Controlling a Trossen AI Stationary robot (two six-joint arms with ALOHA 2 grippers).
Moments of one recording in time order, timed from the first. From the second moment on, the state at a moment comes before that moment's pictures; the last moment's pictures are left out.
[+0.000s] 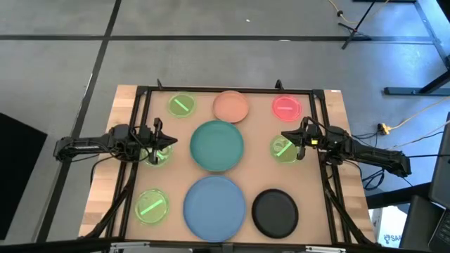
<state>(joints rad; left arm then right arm) 0.09 0.01 0.01 0.09 0.04 -0.04 -0.22 0.05 0.01 0.02 -0.01 0.12</state>
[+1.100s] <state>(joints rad) 0.09 0.19 0.01 0.33 -0.24 -0.14 -0.22 0.07 0.01 0.17 0.07 0.20</state>
